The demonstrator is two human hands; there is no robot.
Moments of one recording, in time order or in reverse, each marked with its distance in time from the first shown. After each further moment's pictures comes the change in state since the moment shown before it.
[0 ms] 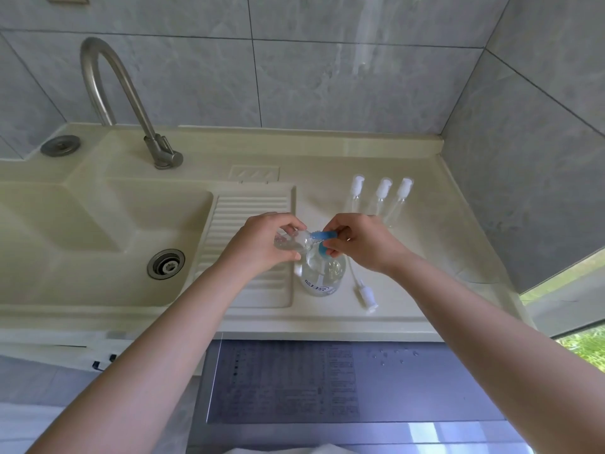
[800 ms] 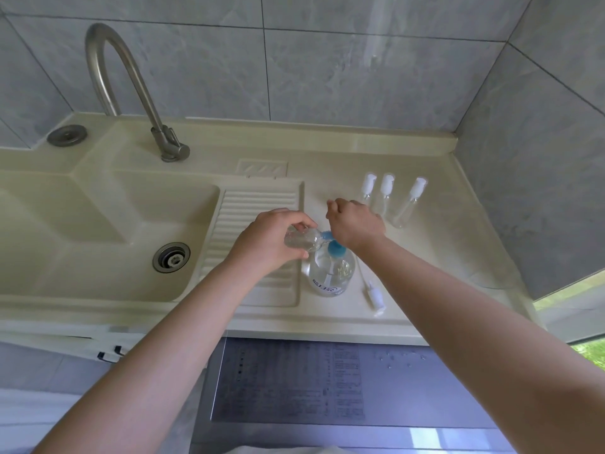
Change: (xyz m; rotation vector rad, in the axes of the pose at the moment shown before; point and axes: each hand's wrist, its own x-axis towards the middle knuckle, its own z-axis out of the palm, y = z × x) left_hand 0.009 -0.013 0.004 0.042 0.013 0.038; right_hand 0.072 0.005 0.034 -0.345 0.127 0.332
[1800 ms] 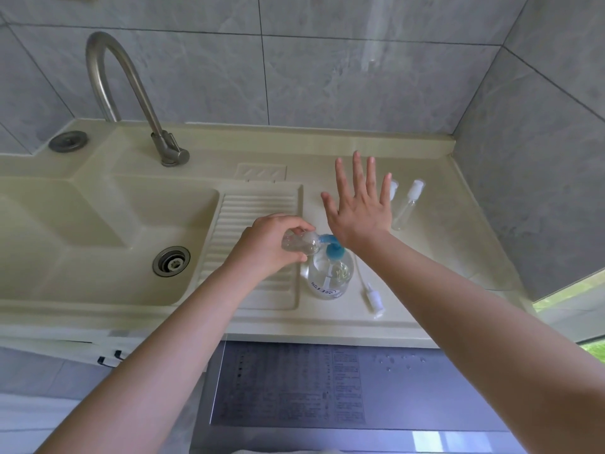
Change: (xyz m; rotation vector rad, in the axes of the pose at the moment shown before) left_hand -0.003 0.003 0.000 -0.006 0.010 -0.036; right_hand -0.001 0.006 -0.005 -0.343 0.267 -0.149
